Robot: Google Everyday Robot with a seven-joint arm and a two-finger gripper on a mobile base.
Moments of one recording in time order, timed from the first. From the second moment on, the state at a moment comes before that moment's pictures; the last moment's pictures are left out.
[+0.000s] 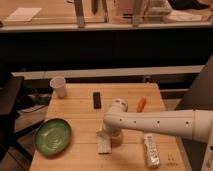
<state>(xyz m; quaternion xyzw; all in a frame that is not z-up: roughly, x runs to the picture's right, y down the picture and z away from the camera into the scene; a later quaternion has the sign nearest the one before) 0.018 0.261 0.789 -0.23 -0.24 -0.54 0.77</state>
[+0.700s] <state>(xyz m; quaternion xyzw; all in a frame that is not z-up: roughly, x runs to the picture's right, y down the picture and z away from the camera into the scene) 0.015 0.266 0.786 -0.22 -0.25 -0.56 0.76</state>
